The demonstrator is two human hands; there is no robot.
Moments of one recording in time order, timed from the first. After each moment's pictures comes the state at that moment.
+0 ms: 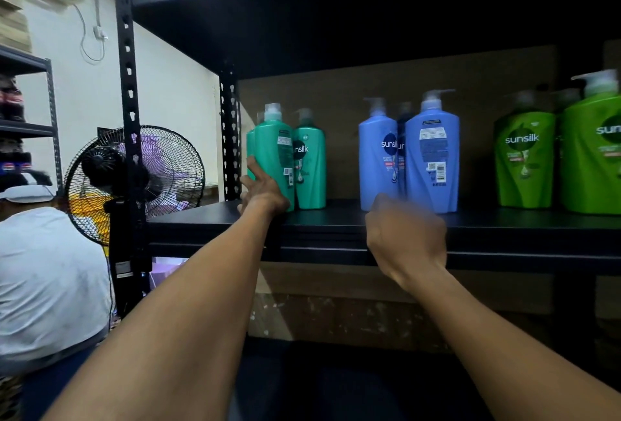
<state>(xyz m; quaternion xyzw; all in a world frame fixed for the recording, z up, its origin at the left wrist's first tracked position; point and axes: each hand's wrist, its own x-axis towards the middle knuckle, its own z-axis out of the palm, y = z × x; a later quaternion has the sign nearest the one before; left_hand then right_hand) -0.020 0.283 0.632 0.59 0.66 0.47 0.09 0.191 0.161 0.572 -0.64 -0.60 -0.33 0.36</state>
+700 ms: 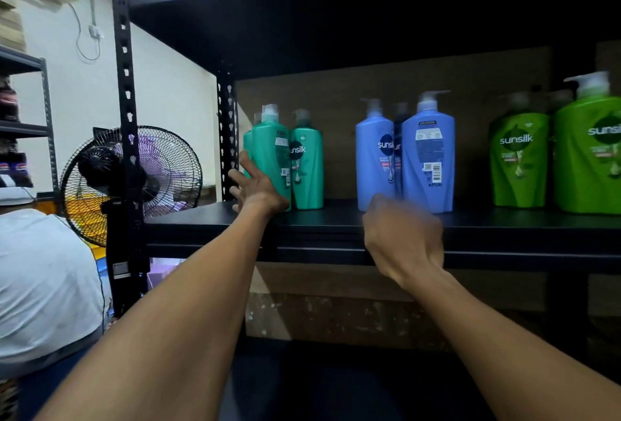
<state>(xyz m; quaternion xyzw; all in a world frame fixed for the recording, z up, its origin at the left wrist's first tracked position) -0.016 0.261 0.635 0.57 0.64 0.51 0.06 0.192 0.162 0.572 -0.64 -0.61 -0.31 0.36</state>
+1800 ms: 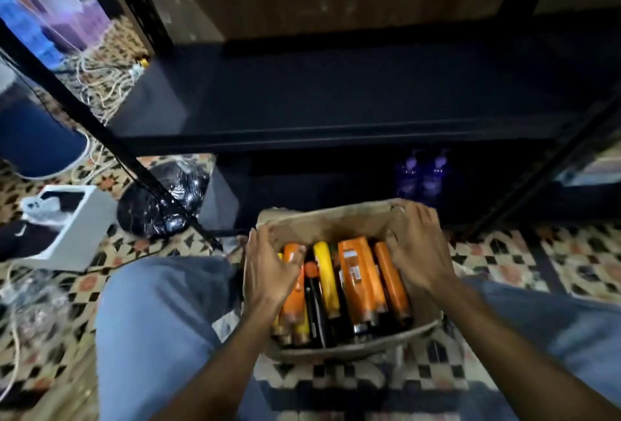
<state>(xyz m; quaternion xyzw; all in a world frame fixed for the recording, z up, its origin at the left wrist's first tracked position) 0.016 -0.026 0.081 0.63 0.67 0.31 0.25 0.288 -0.058 0.101 -0.73 -0.63 0.13 0.23</state>
